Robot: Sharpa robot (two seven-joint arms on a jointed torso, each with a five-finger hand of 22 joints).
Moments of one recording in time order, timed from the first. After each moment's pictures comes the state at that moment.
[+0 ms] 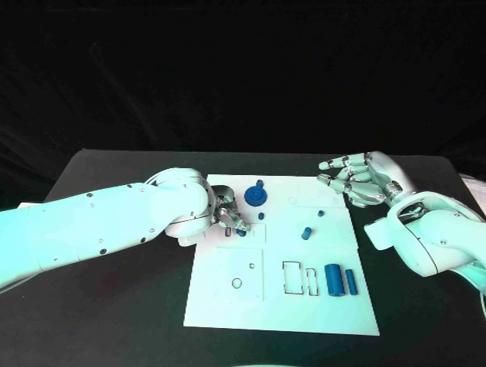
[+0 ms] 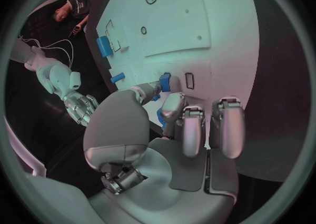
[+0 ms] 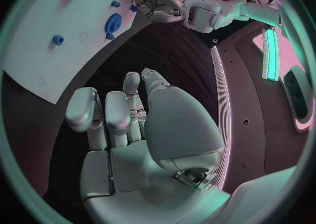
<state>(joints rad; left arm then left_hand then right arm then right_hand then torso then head) 1.25 -0.71 -0.03 1.56 -1.06 0.07 -0.70 1.10 -0.16 0.71 0.15 0.14 0.95 0.04 0.60 0.79 1.39 -0.05 1.18 1.12 1.47 -0.09 1.57 1.31 0.04 1.47 0.02 1.49 1.31 1.15 -0.96 0.03 1.71 -0.80 -0.61 0.07 1.39 -0.07 0.08 0.19 0.37 0.97 0.14 0.10 0.13 1.20 0.05 0.65 0.87 1.47 -0.02 1.17 1.04 0.08 1.28 0.09 1.27 1.13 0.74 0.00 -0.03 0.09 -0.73</state>
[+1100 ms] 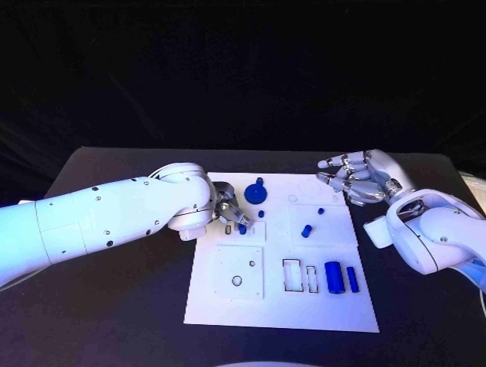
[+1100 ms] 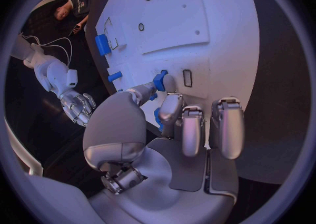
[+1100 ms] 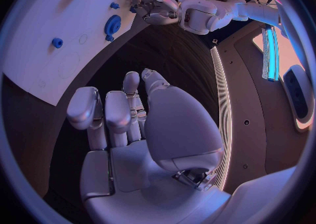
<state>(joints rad) 1.25 -0.68 -0.02 1.50 -1.04 0.10 -0.70 1.00 -0.17 0.62 0.17 0.13 1.01 0.00 0.61 0.78 1.40 -0.06 1.20 1.13 1.47 -0.10 1.57 1.31 0.04 1.47 0.01 1.51 1.31 1.15 -0.96 0.03 1.71 -0.80 -0.60 0.06 1.39 -0.07 0.08 0.20 0.39 0.97 0.14 0.10 0.13 1.20 0.05 0.64 0.86 1.47 -0.02 1.15 1.03 0.10 1.27 0.09 1.25 1.11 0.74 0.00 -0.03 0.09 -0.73</state>
